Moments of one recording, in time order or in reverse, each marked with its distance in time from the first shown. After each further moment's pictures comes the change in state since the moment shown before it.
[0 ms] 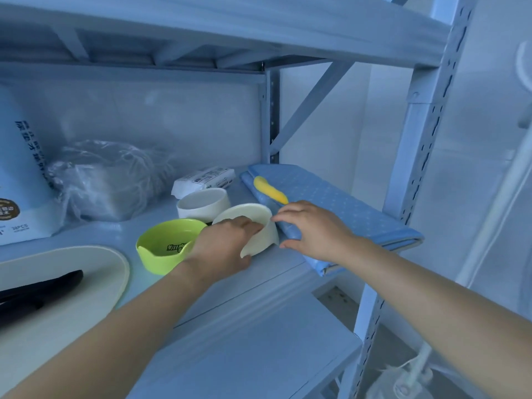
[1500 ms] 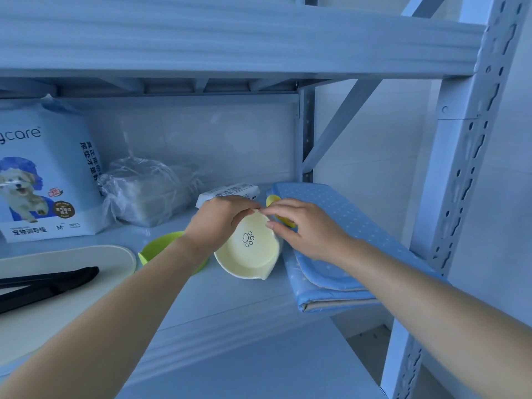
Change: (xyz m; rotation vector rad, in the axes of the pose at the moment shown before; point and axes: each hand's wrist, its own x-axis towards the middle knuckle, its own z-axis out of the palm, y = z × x) left_hand 0.049 0.009 -0.032 -0.253 0.350 -0.096; right_hand 0.035 0.050 -0.008 0.415 0.256 -0.352
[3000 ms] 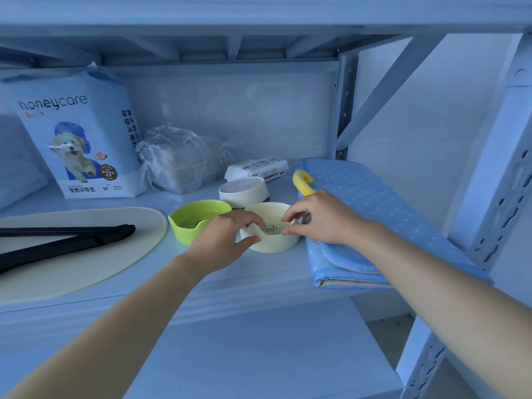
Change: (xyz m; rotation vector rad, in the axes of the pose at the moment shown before) left_hand -0.075 0.001 0.018 0.004 -0.081 -0.242; right_hand 0.002 0.015 0.020 0.065 -0.296 0.112
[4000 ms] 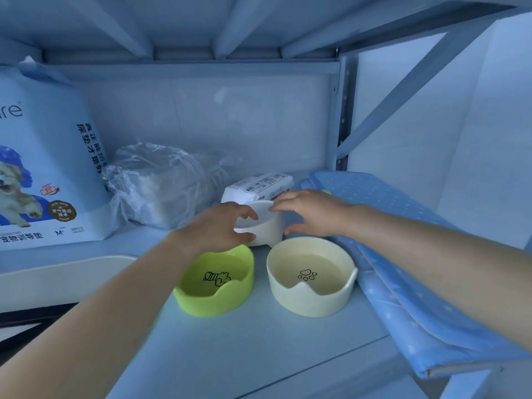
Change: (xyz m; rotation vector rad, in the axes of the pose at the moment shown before) left_hand 0.120 -0.126 -0.014 0.093 -0.363 -0.031; right_hand 0.137 0.021 0.024 -0.473 -0.204 -0.009
